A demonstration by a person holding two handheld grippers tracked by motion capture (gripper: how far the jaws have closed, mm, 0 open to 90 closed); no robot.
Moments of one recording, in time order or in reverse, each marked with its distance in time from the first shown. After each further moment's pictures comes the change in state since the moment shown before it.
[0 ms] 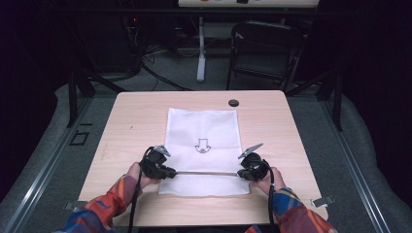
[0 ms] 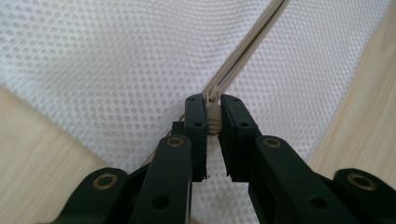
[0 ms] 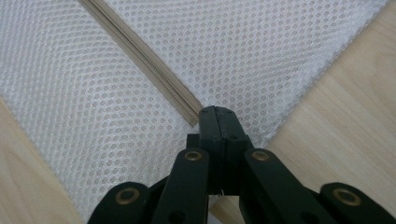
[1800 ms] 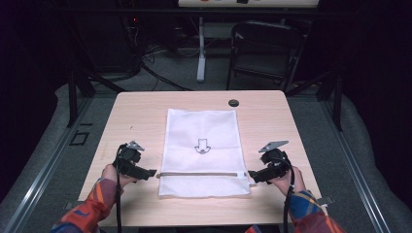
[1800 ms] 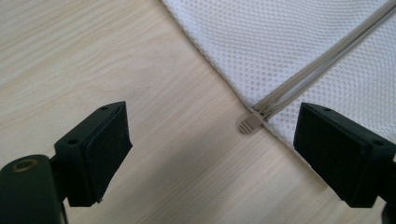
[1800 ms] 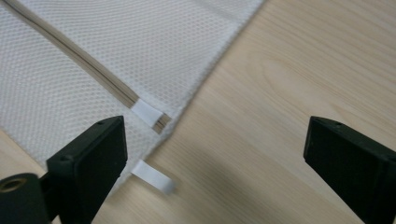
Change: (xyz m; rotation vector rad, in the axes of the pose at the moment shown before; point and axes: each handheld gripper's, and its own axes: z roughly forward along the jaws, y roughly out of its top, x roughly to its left) left arm 0.026 -0.040 -0.049 -0.066 0.244 -0.189; right arm -0.023 -0.021 -0.056 -0.116 -0.142 0.078
